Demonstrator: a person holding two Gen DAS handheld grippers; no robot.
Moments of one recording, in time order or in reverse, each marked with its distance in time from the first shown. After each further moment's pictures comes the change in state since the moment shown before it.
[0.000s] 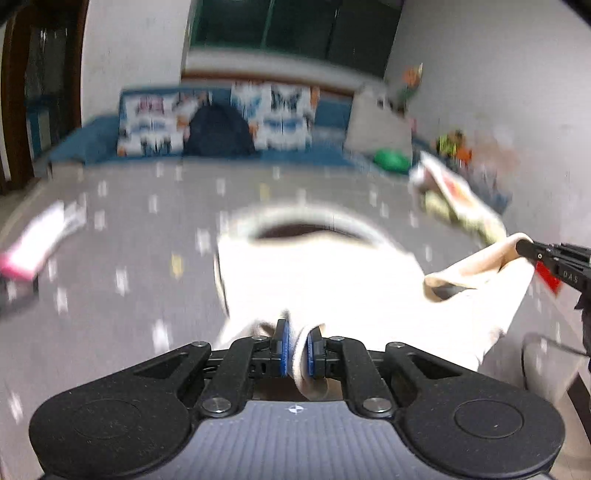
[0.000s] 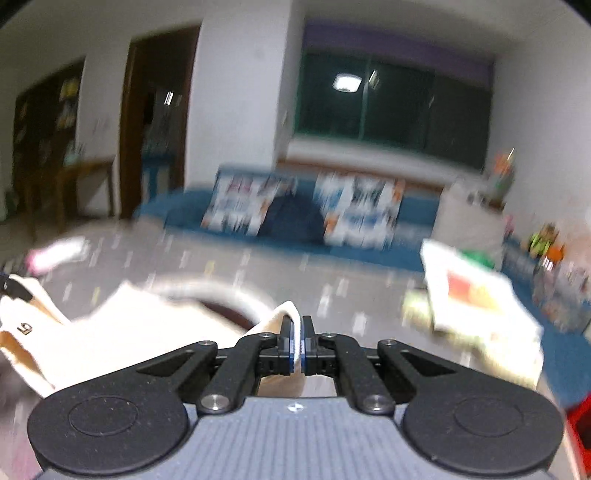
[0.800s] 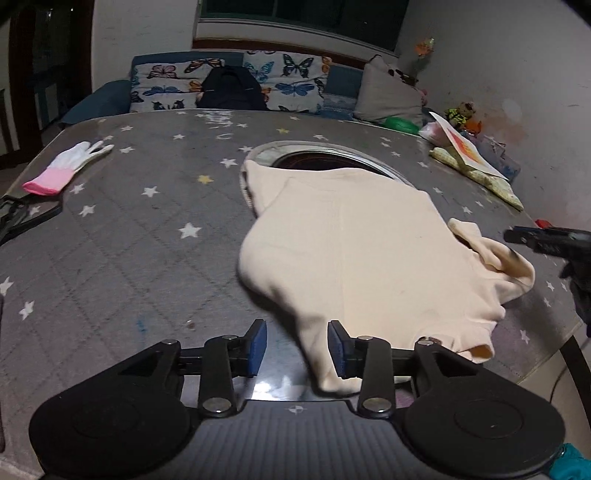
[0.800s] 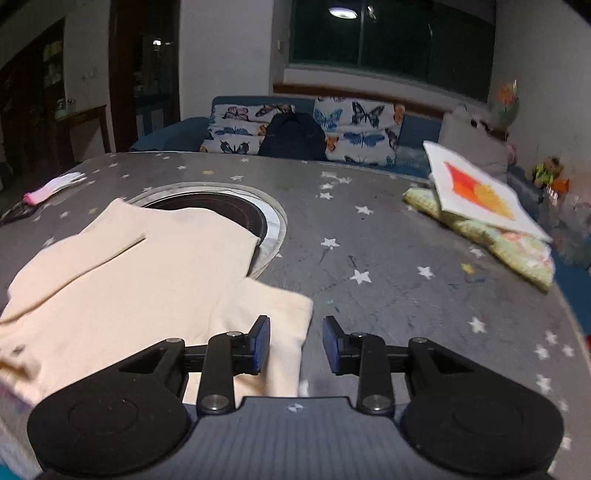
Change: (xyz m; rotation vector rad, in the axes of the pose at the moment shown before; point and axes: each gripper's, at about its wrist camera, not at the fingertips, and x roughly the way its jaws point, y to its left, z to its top) left arm -0.021 0.025 -0.054 -0.018 0.050 0.035; right arm 0.030 -0.011 -0.038 0.081 0.193 0.008
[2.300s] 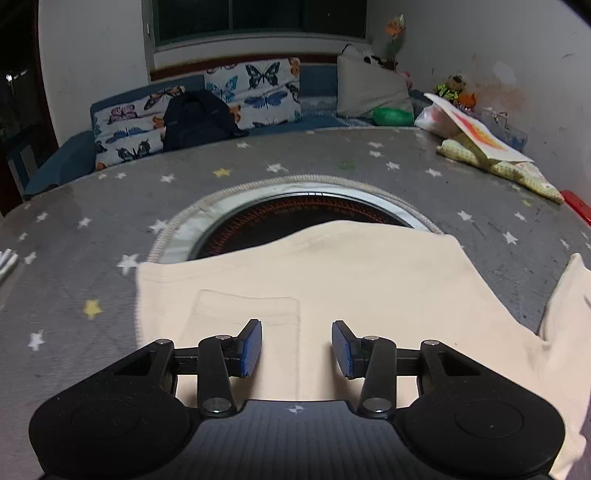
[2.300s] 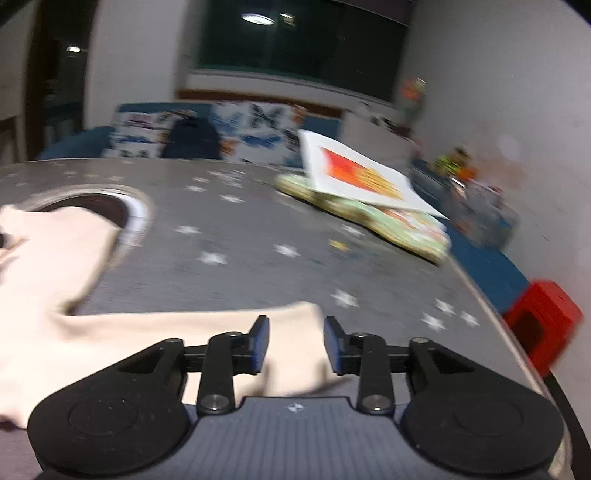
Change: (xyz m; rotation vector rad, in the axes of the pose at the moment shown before) left arm 0.171 -0.085 0.104 0.195 -0.027 0.070; right arm -0.022 -0.048 -0.038 0.044 -0.067 -0.289
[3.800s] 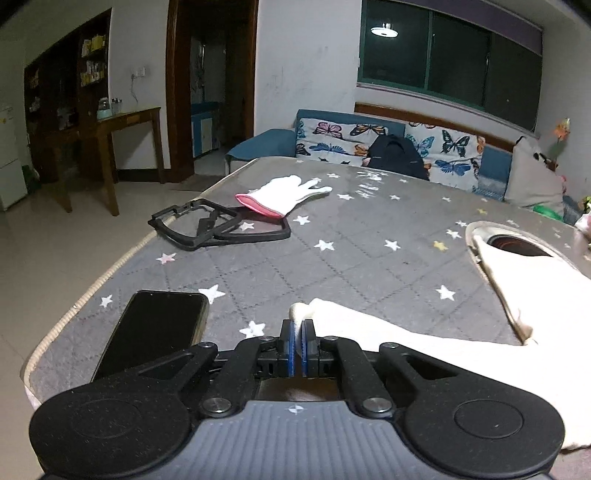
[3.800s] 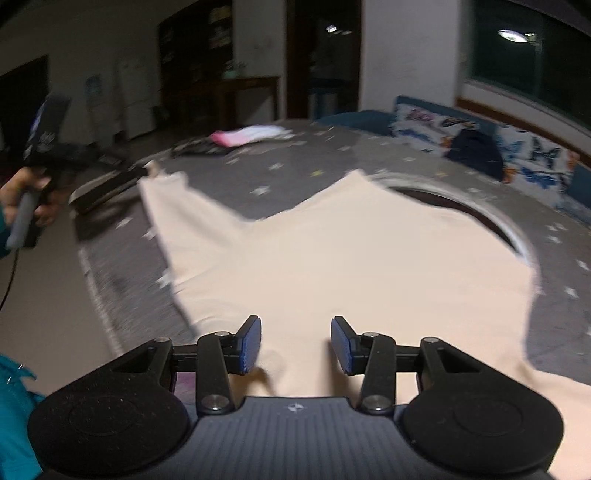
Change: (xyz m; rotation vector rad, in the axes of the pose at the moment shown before) left arm -0.183 0.194 -0.167 -0.404 -0.177 0.408; right arm -0.057 0.222 -0.009 -0.397 0.044 0.769
